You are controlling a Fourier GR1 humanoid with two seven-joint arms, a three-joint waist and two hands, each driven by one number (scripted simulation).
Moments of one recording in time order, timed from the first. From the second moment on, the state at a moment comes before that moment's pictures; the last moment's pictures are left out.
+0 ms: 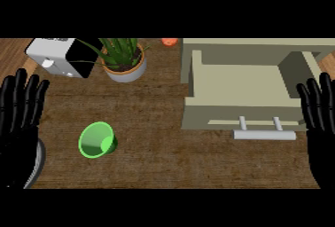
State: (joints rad) left arm 0.00 0.11 0.01 -2.10 -0.02 0.00 -0.01; right arm 0.03 -0.09 0.00 -2.10 -0.03 -0.01 -0.01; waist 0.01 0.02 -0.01
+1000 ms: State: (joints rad) left arm 0.08 0.04 -0.04 -2.06 0.22 -0.14 0.01; right arm -0.03 -0.07 0.04 -2.05 -0.09 0.07 0.08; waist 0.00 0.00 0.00
